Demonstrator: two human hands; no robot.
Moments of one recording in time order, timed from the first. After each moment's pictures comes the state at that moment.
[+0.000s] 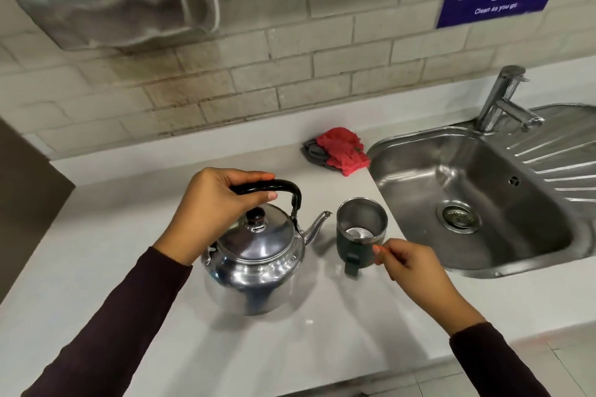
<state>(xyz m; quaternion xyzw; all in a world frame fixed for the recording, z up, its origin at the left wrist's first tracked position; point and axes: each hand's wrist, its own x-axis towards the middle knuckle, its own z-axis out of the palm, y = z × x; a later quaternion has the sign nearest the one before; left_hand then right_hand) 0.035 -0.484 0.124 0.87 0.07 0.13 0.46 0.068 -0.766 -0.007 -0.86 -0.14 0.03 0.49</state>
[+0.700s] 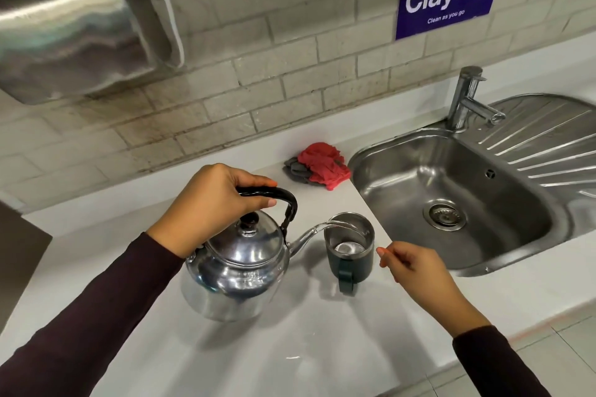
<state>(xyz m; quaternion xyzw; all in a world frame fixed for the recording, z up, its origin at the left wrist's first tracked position) 0.081 -0.492 0.157 0.95 -0.03 0.05 0.31 0.079 -0.782 -0.009 -0.88 -0.06 0.02 0.47</state>
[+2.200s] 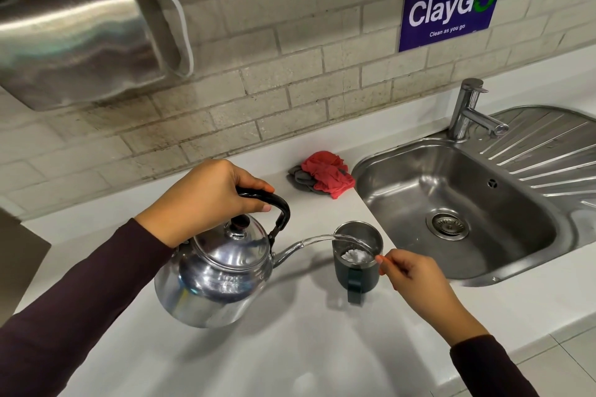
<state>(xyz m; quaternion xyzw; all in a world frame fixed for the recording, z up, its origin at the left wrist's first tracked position) 0.080 -0.480 0.189 0.98 -0.03 -0.01 0.20 0.081 -0.765 -0.010 -0.89 -0.06 0.01 0.46</state>
